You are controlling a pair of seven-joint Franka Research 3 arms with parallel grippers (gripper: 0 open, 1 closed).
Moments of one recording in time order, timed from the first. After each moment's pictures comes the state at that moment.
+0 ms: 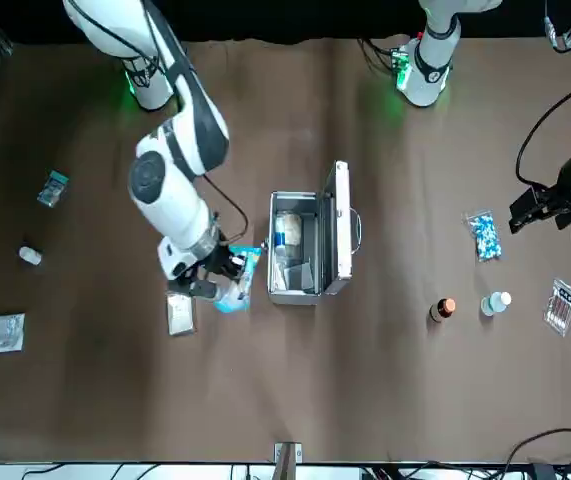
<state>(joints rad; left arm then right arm) -0.02 0.16 -0.06 -1.41 0.03 1.64 -0.12 0.63 0.53 -0.10 -1.50 0.28 2.27 0.60</state>
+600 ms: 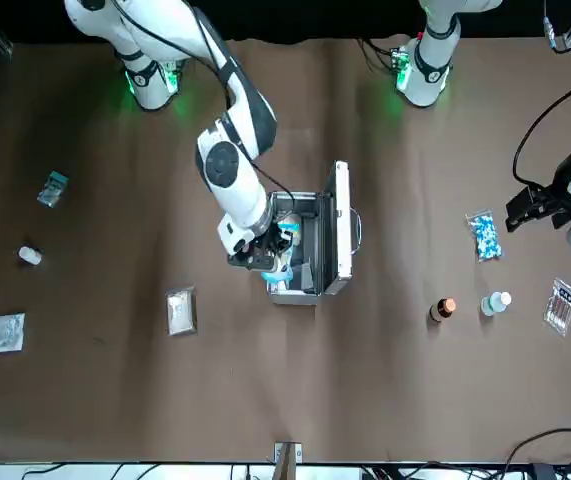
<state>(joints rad) -0.02 0.16 -0.06 -1.42 0.03 1.63 -0.12 0.77 0.61 -0.10 -1.50 0.29 2.29 0.70</state>
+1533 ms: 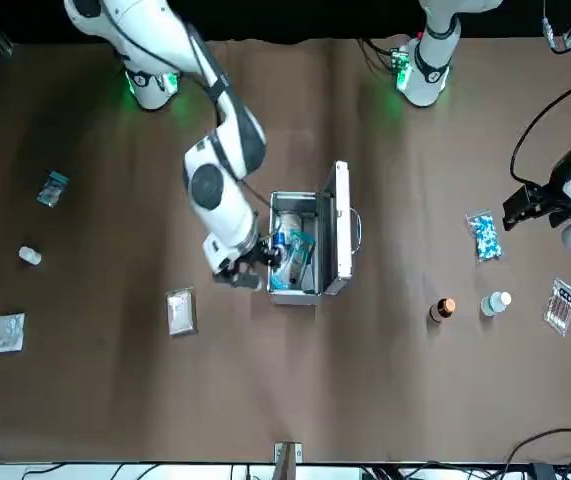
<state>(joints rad) -0.03 0.16 -0.06 -1.42 0.03 1.62 -0.12 0.65 0.63 -0.13 -1.46 0.29 2.20 0.57</state>
